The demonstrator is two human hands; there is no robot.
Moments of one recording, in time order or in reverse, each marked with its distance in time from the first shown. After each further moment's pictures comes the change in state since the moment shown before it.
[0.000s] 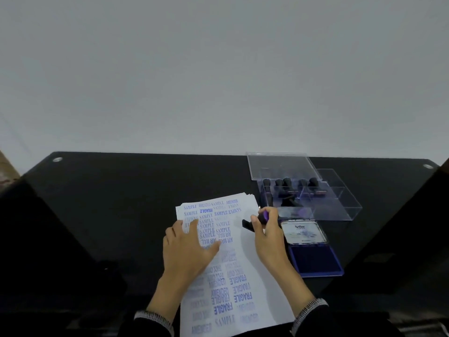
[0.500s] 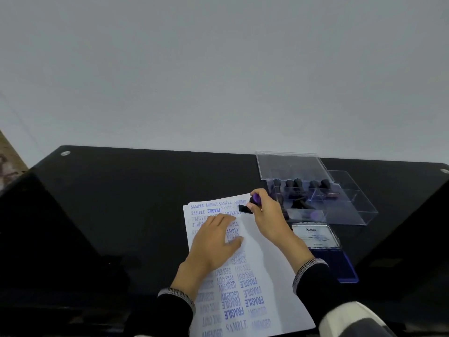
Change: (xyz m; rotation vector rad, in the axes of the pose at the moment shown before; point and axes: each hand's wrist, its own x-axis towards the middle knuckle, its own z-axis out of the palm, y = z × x) left_hand 0.025 0.019 0.015 -0.314 -0.118 0.338; right_hand 0.055 -0.020 0.012 -0.225 -0.216 -0.055
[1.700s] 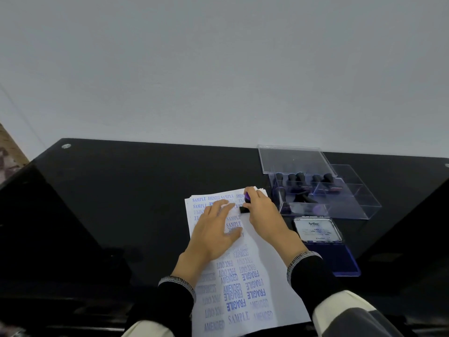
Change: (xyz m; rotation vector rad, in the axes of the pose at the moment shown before) left_hand 0.006 -0.011 0.002 0.022 0.062 0.009; right_hand -0.002 0.003 0.015 -0.456 -0.058 -0.169
